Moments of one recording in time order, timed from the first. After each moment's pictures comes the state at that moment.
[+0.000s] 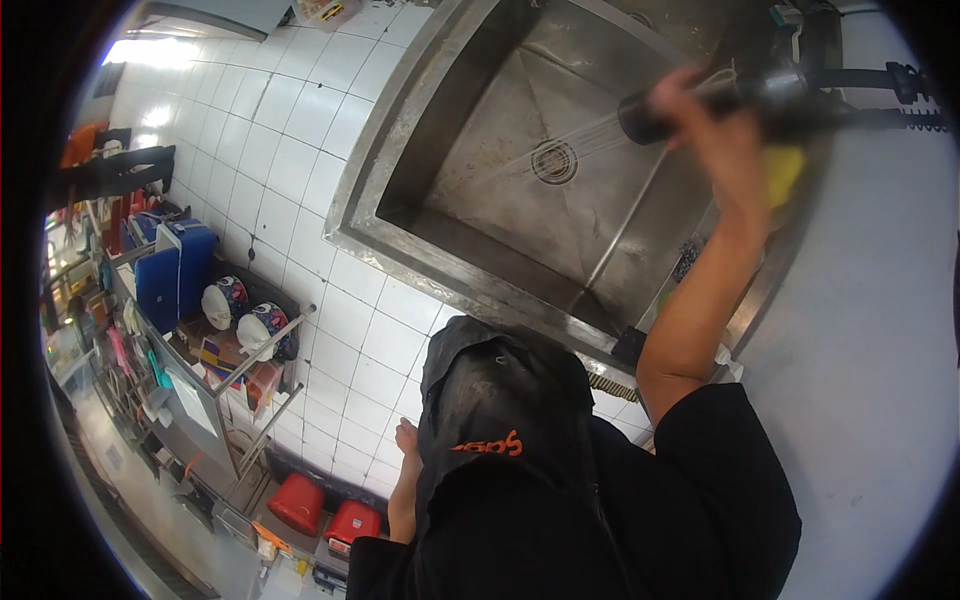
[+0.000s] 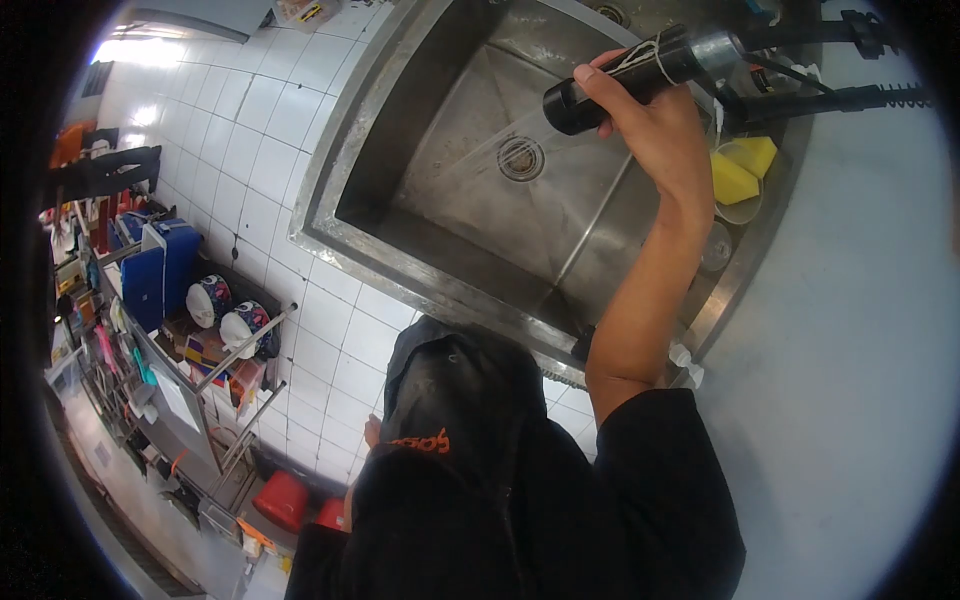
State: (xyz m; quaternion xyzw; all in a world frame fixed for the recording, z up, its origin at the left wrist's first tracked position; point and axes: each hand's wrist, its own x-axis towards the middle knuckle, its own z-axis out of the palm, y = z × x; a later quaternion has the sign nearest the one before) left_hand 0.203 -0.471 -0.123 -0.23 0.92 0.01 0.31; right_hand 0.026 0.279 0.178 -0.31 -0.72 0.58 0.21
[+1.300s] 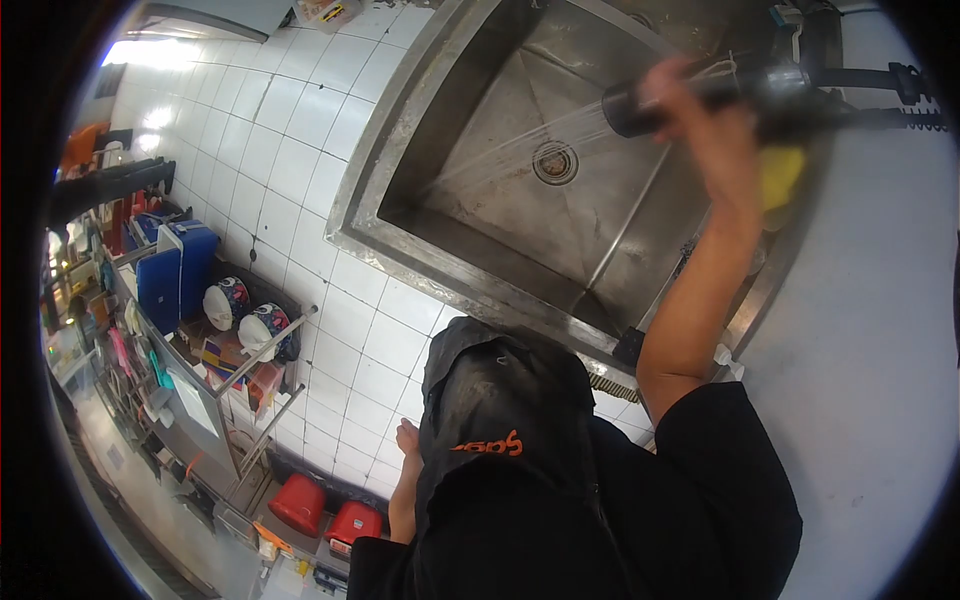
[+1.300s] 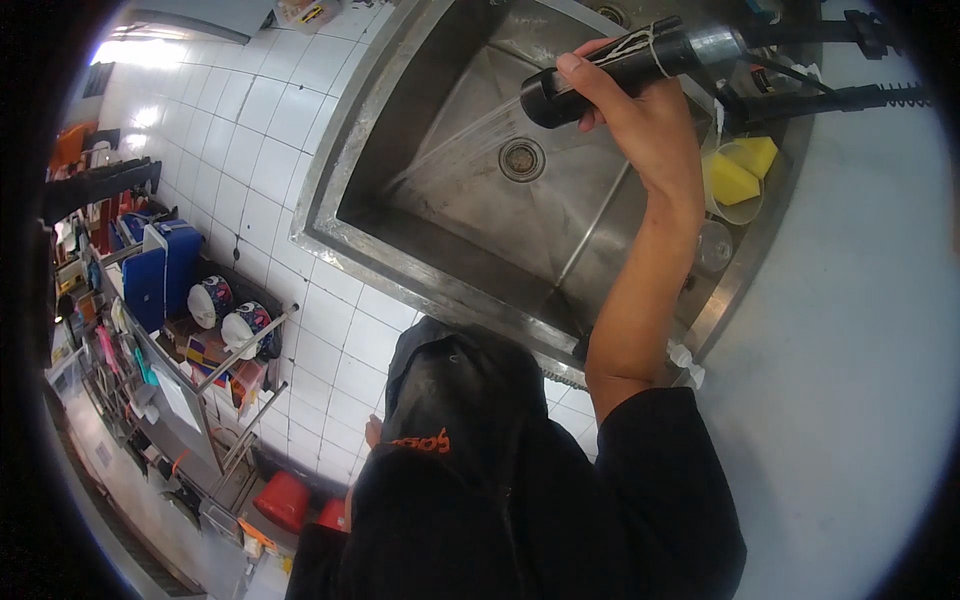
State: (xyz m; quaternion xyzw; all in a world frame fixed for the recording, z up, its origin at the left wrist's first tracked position) left_hand 0.202 -0.470 -0.120 -0.24 0.92 0.01 0.30; right_hand 0.017 0.270 0.183 -0.30 -0.69 0.62 0.23
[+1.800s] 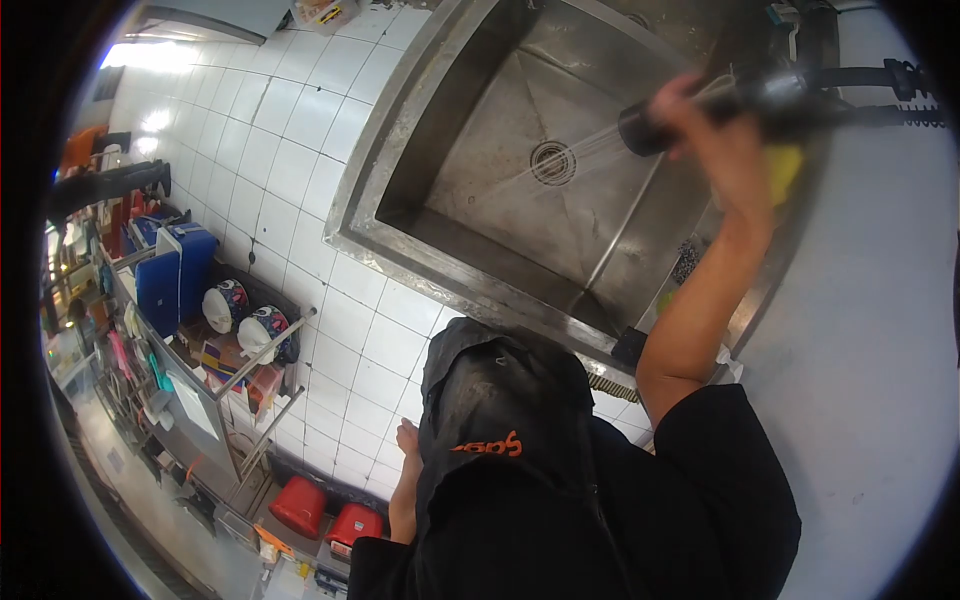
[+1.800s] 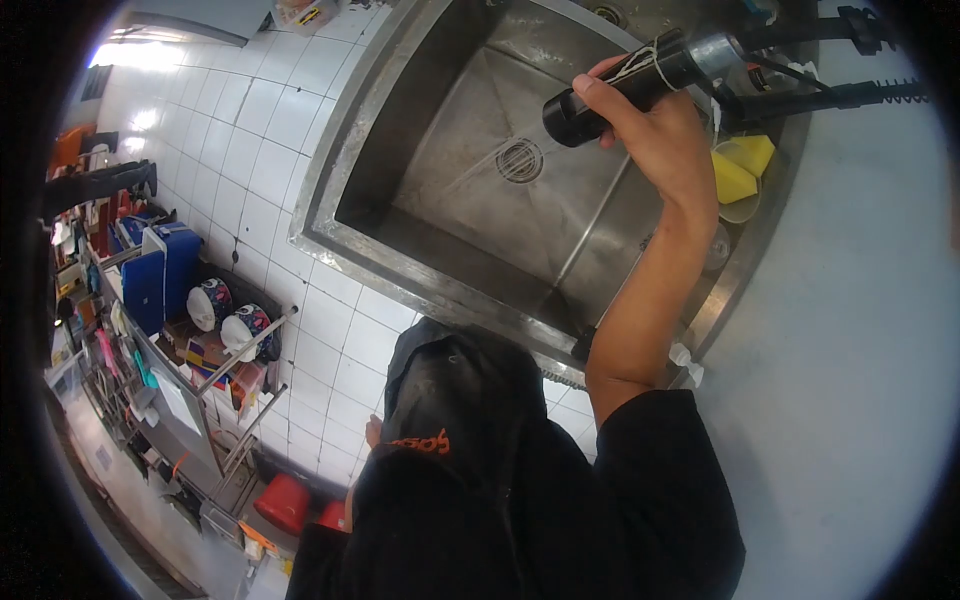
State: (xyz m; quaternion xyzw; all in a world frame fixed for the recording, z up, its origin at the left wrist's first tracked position) left_hand 0.201 -0.471 -0.126 -0.22 0.92 0.00 0.32; right_hand 0.034 0.281 0.186 -0.32 -0.74 0.57 0.17
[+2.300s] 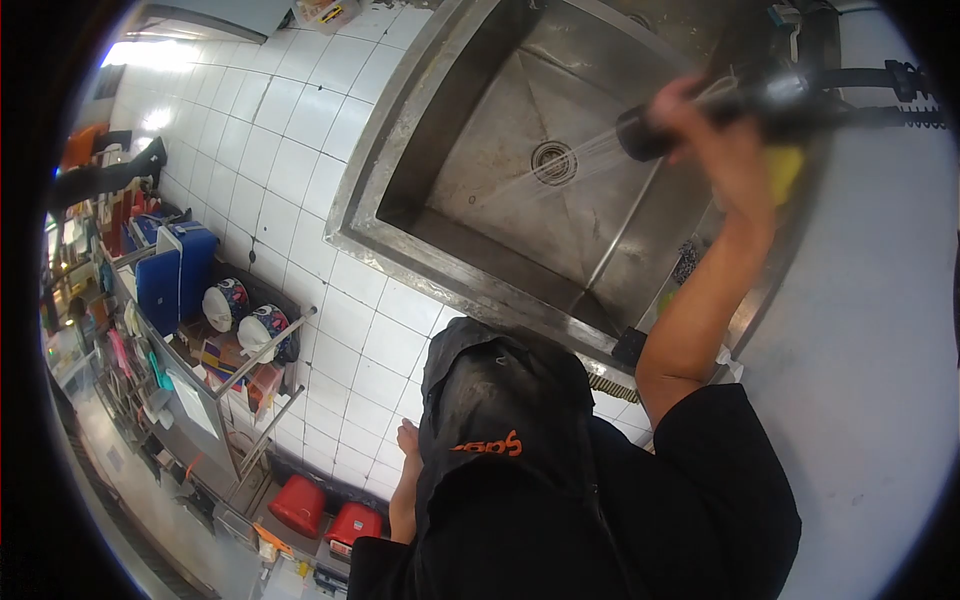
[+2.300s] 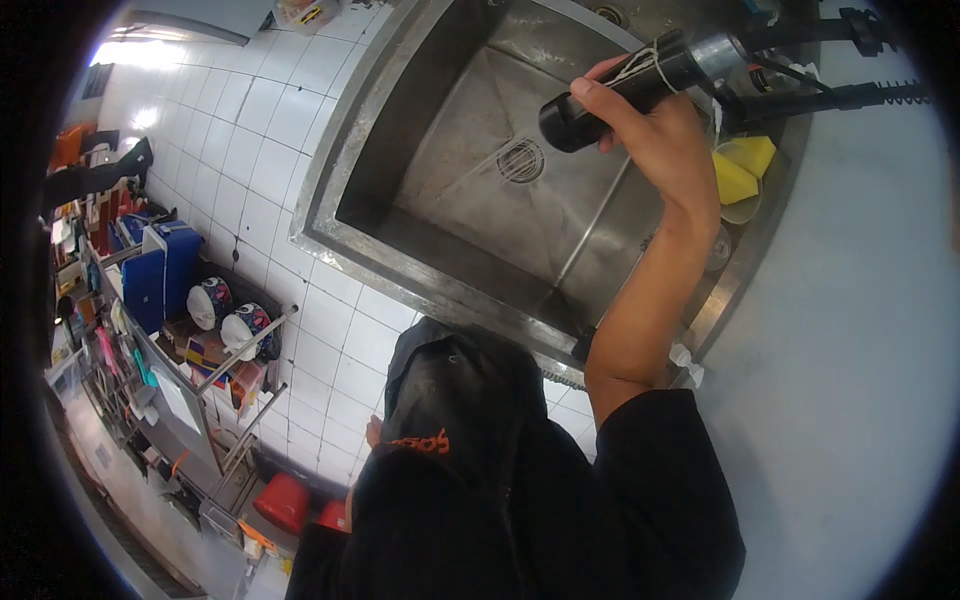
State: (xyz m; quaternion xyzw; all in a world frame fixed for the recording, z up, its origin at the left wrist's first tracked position) left_hand 0.211 -0.485 -0.139 -0.18 0.93 -0.04 0.33; right_hand 0.035 0.278 0.185 -0.31 -0.72 0.59 0.18
